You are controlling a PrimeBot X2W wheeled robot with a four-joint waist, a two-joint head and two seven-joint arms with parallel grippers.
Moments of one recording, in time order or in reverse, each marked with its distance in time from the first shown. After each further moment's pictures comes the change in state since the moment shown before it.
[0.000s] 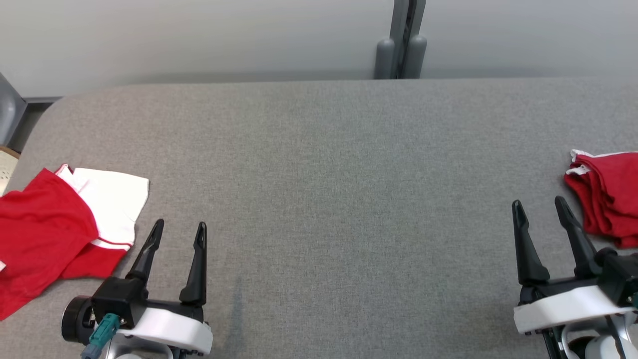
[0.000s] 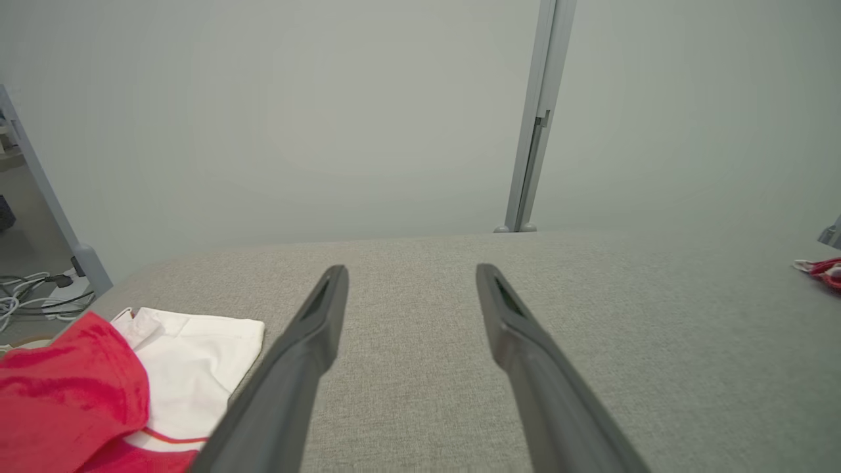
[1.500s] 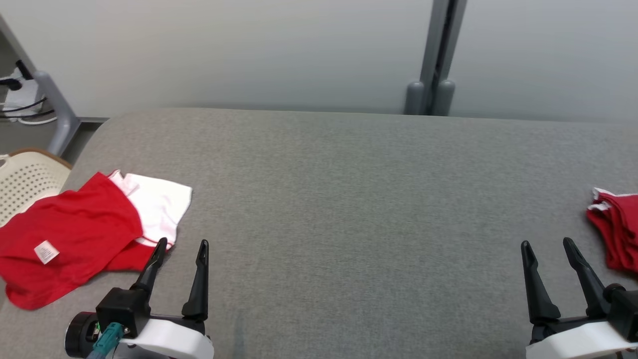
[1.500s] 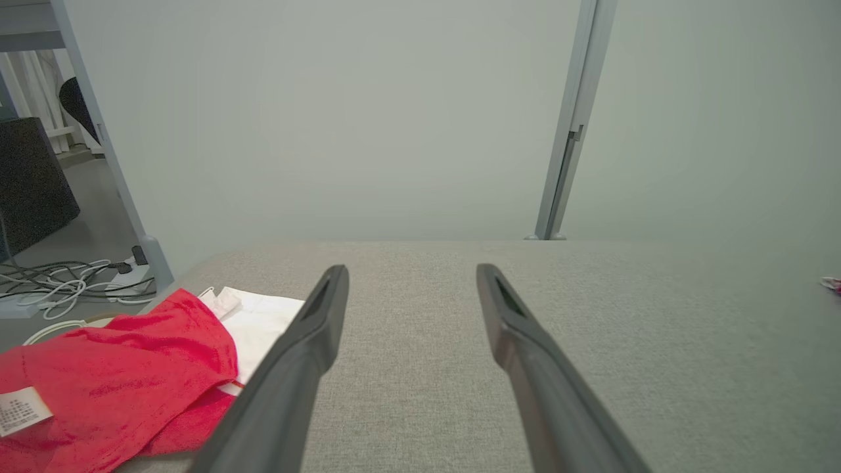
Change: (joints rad) left arm 0.046 0.013 -0.024 0.010 -0.029 0.021 0.021; right arm 0.163 0.000 -0.031 -0.087 -0.001 0.000 0.074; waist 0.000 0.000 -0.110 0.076
